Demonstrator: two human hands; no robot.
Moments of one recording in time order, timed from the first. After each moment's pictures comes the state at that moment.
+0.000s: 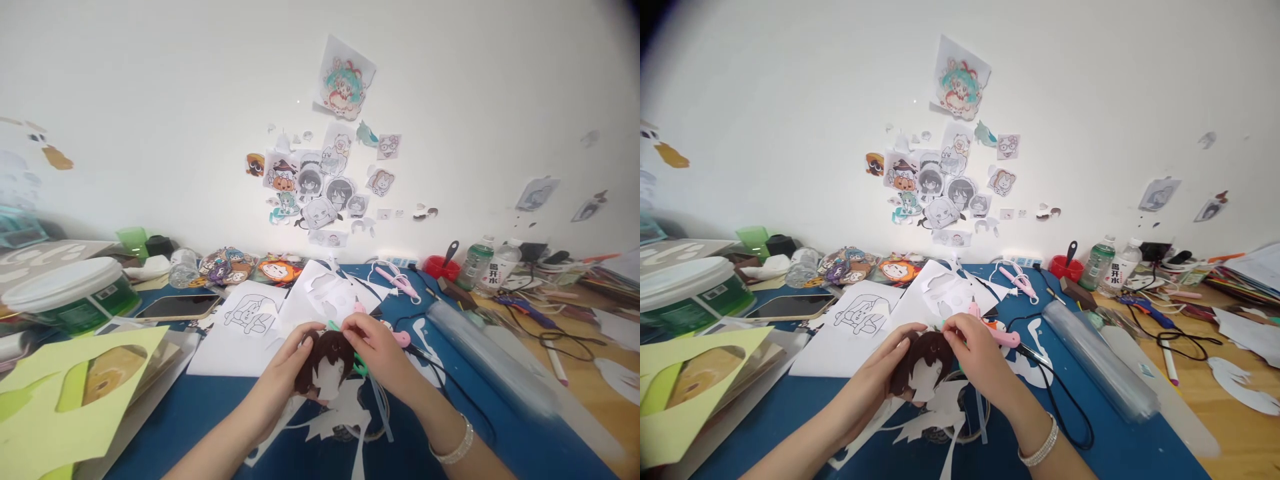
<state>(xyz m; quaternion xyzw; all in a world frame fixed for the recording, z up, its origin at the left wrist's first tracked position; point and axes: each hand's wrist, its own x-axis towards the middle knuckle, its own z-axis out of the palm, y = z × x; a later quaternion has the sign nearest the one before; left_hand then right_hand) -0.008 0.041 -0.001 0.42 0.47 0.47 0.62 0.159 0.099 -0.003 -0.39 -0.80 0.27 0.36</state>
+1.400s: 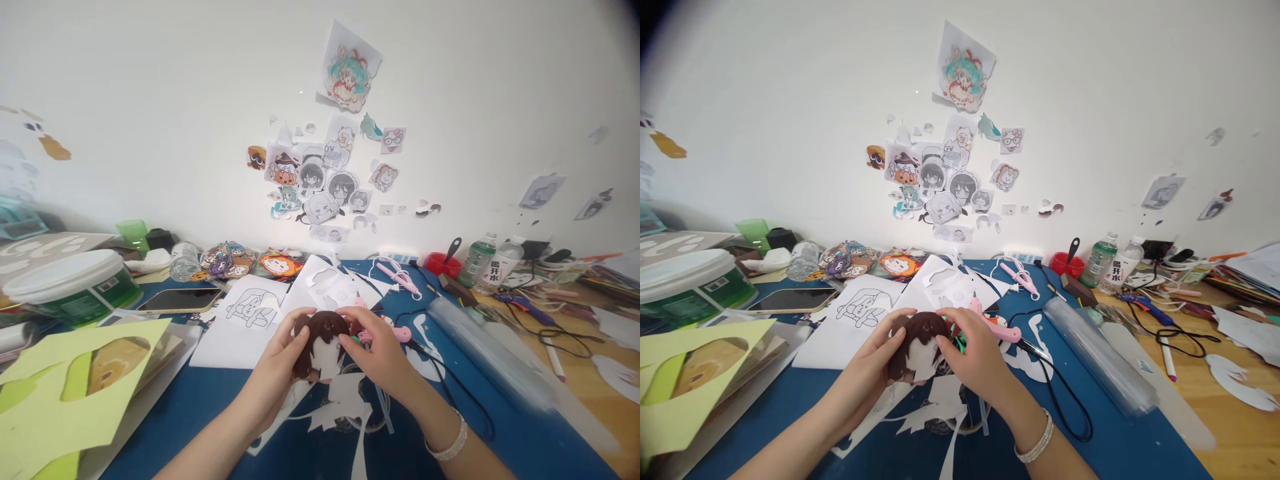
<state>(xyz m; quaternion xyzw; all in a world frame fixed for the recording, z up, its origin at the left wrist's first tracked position) -0.009 0.038 0.006 0.39 0.44 0.54 0.60 0.156 0.091 -0.006 -0.36 -0.81 0.22 0.40</state>
